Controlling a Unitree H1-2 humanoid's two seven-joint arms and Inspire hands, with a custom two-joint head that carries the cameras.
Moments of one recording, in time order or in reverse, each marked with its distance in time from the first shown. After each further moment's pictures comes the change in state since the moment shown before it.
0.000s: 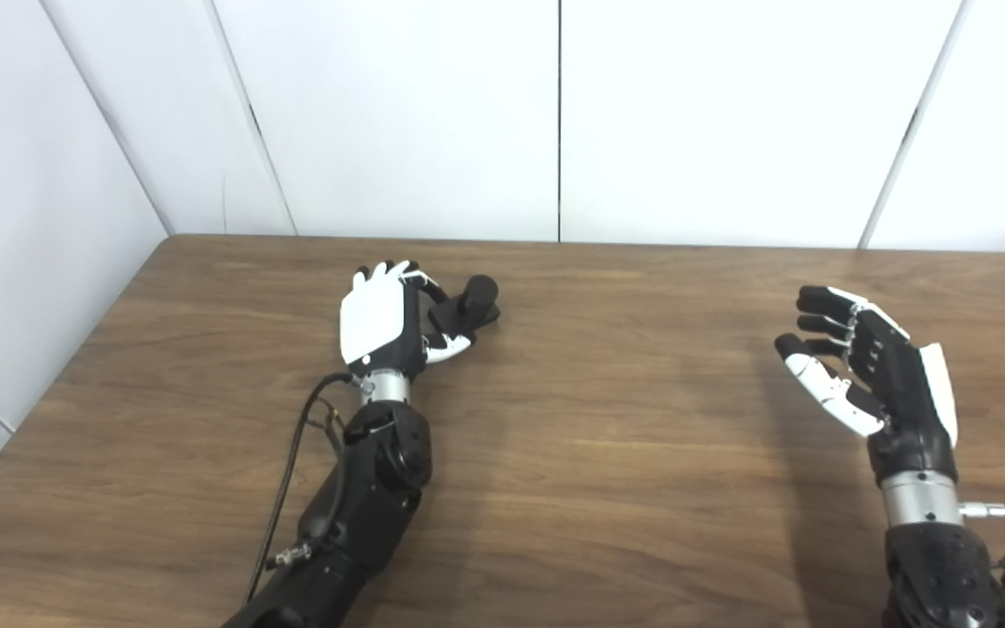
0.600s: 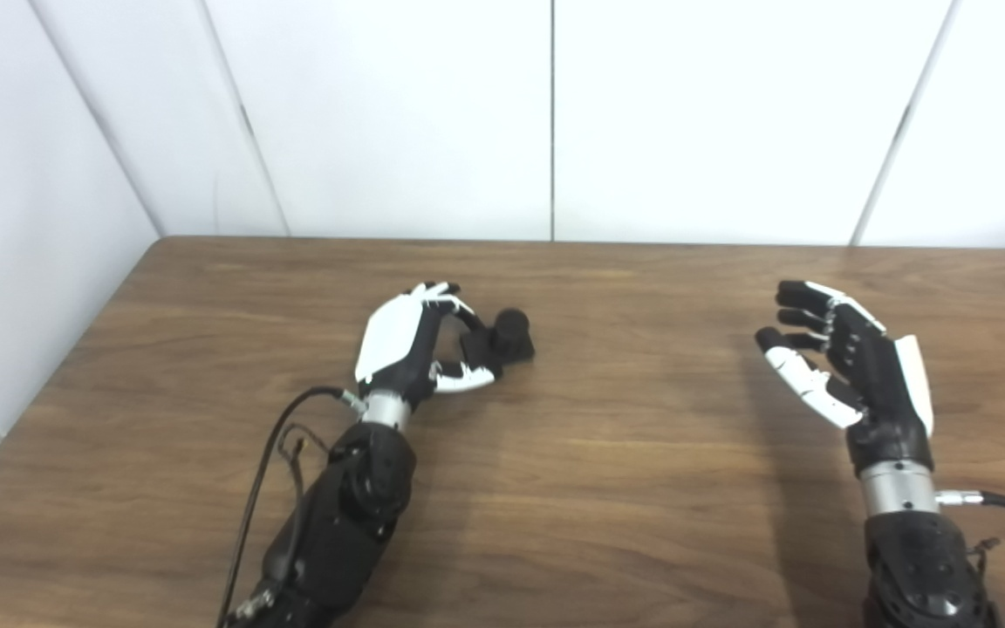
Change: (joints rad) left arm 0.100 0.028 -0.072 -0.235 -0.136 -0.121 -0.285; right arm -0.001 0.005 -0.001 0.000 -0.002 0.010 0.000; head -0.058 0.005
